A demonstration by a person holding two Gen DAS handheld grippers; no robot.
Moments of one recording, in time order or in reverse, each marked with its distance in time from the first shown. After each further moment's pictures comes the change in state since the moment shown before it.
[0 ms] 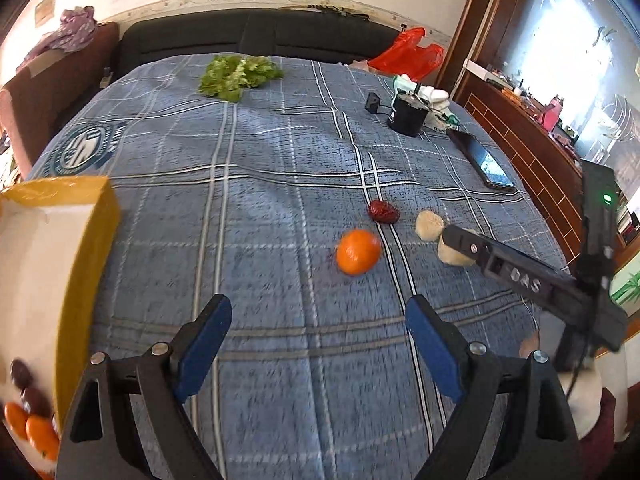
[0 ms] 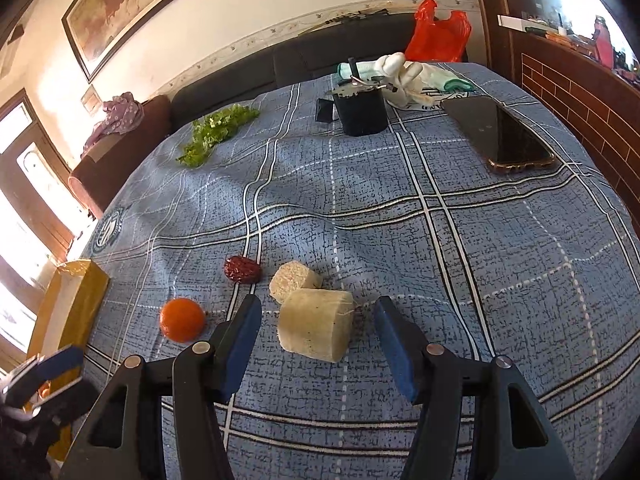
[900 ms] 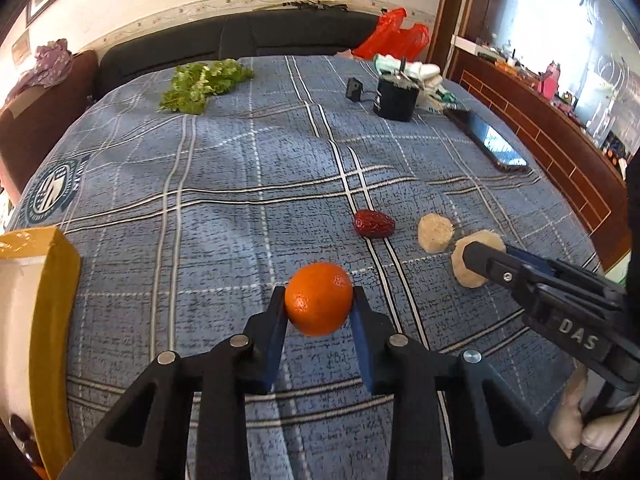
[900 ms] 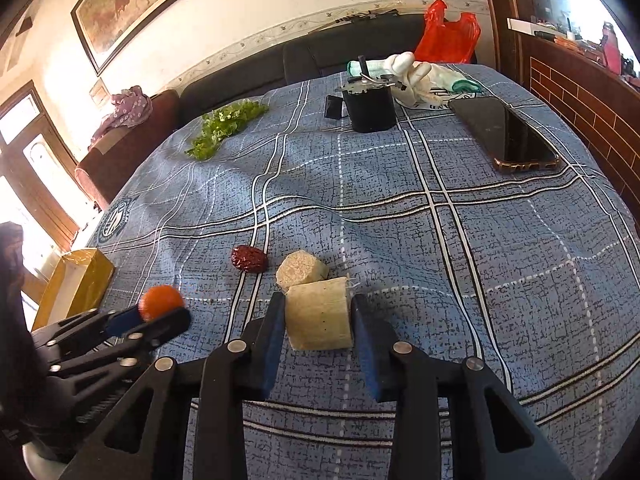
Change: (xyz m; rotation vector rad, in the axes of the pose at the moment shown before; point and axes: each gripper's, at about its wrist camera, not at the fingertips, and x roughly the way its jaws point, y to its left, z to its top) left arm 0.037 -0.028 0.014 0.103 -0.007 0.046; right arm -0.007 0.003 -0.006 -0.022 -0.001 0.024
